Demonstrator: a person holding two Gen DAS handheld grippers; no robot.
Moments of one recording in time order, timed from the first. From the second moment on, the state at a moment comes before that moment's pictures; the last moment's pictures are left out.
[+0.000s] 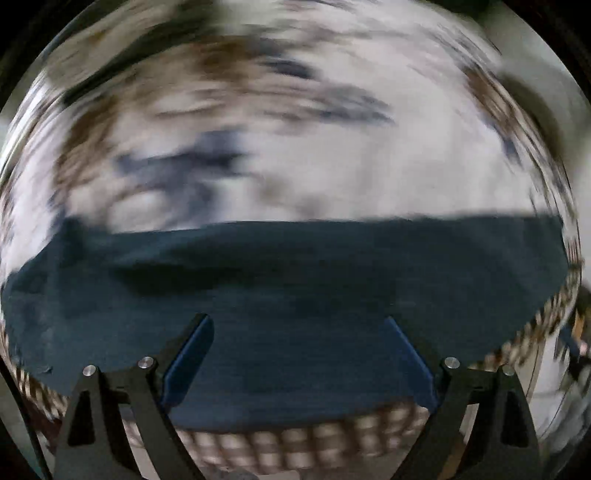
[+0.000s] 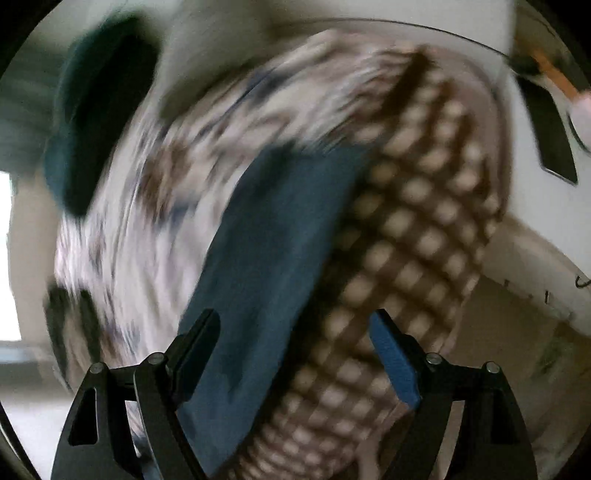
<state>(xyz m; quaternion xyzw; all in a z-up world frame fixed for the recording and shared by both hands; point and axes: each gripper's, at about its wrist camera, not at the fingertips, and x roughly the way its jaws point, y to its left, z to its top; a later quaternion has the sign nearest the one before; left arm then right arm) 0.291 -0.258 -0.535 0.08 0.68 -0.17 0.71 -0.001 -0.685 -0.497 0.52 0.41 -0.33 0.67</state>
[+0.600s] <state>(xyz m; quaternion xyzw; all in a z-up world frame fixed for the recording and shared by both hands) 0.300 -0.332 -0.599 0.08 0.72 -0.18 0.67 0.062 -0.747 -0.617 0.67 0.30 -0.11 0.67</state>
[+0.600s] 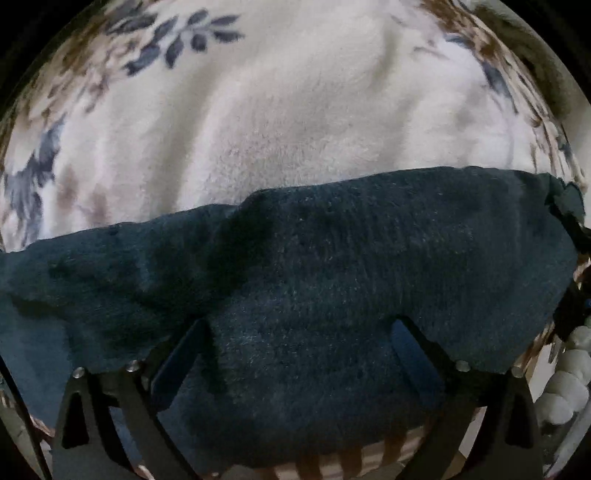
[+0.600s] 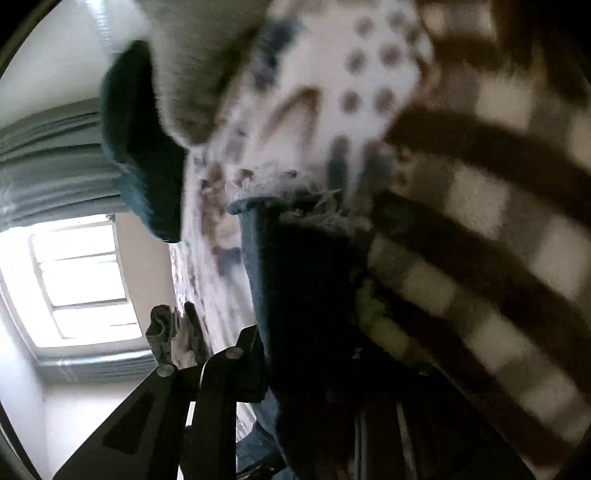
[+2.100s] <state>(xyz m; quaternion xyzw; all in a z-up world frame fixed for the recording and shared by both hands) 0.311 -0.021 -0.487 -0.04 0.68 -0.03 0.73 0.188 -0.365 -0.432 0.28 0.41 -0.11 0.86</state>
